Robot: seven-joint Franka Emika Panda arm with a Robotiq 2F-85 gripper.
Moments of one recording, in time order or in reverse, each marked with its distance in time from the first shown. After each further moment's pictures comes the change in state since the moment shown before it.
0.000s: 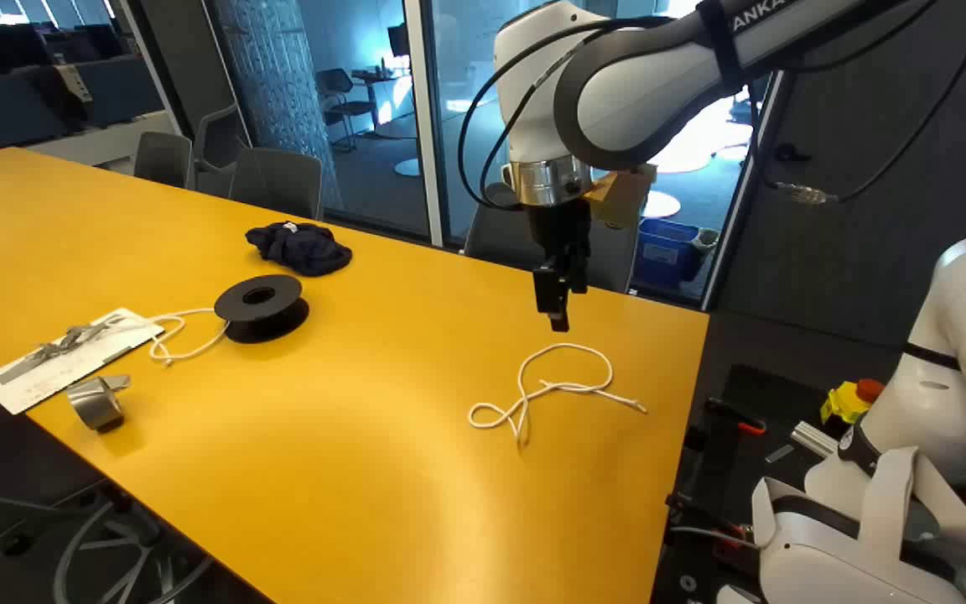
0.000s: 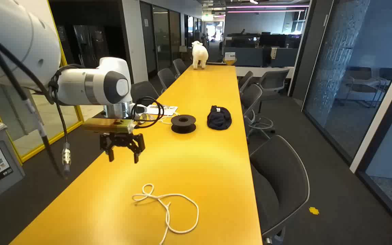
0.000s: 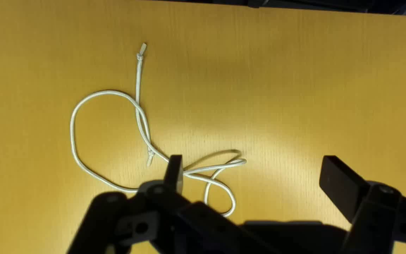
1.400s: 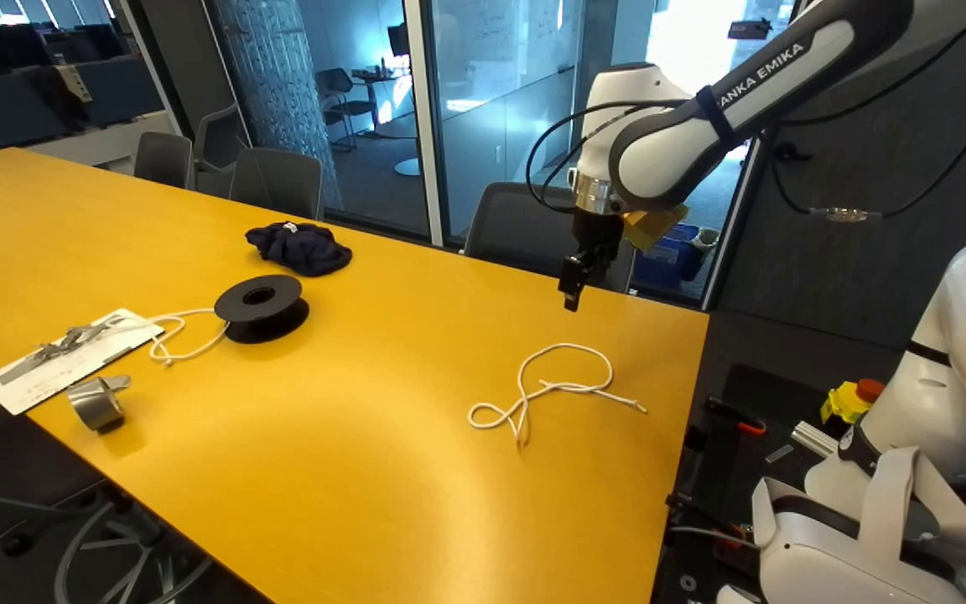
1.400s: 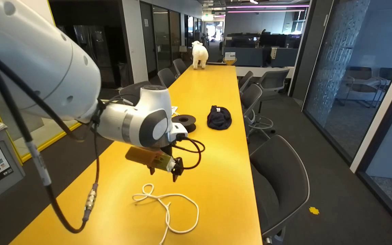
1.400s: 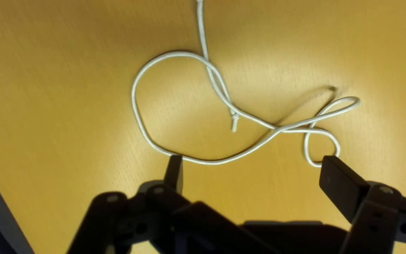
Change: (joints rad) arm -0.114 -0.028 -0.203 -0.277 0.000 0.502 -0.079
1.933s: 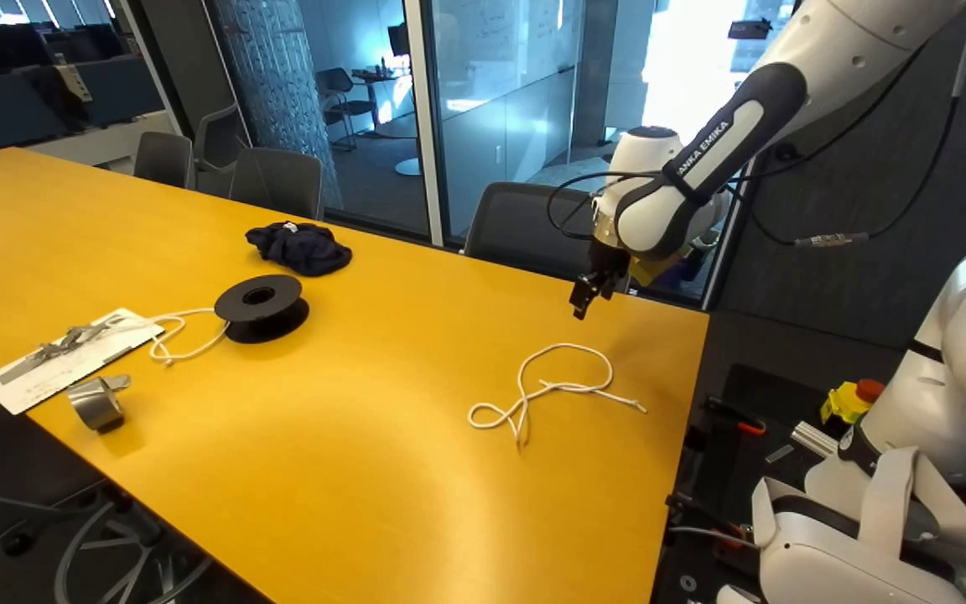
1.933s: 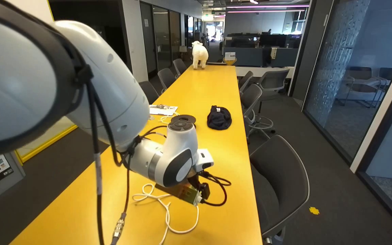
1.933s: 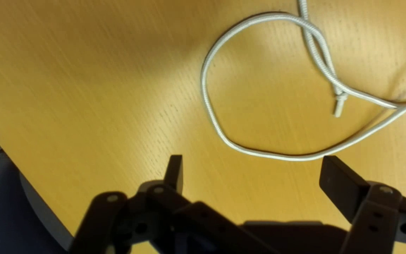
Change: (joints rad) arm -0.089 0.237 -0.099 -0.055 -0.006 0.405 -0.065
